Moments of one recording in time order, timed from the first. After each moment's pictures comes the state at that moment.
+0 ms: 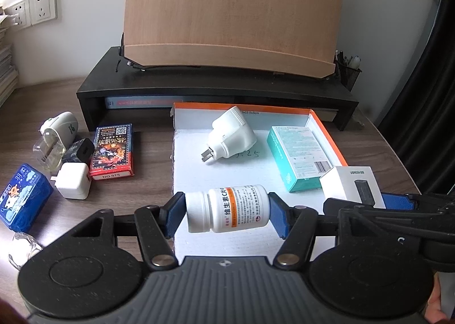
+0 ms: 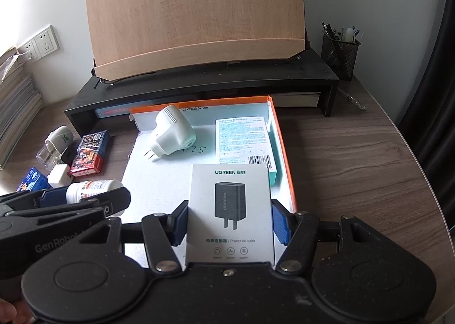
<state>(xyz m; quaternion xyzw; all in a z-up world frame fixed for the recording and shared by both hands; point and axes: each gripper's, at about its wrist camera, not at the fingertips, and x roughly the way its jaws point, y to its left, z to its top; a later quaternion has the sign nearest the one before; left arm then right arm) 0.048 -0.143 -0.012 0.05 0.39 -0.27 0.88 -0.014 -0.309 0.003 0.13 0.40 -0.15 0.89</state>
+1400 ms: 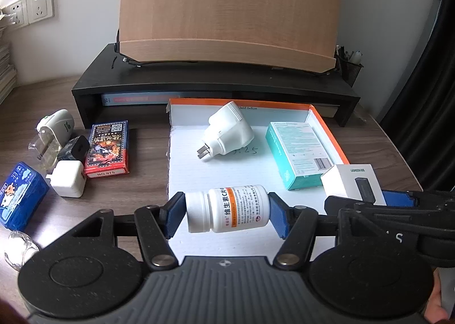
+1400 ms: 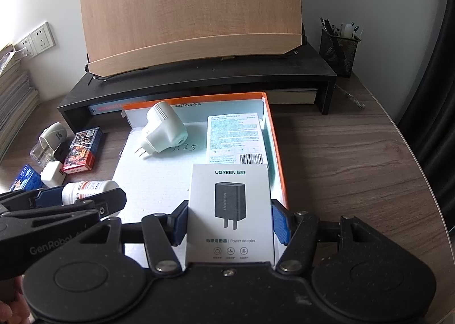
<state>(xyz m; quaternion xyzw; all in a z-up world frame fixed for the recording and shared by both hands) 0.051 -0.149 -0.017 0.06 0.39 -0.26 0.88 -0.010 -0.319 -0.004 0.12 0.41 -0.14 0.89</state>
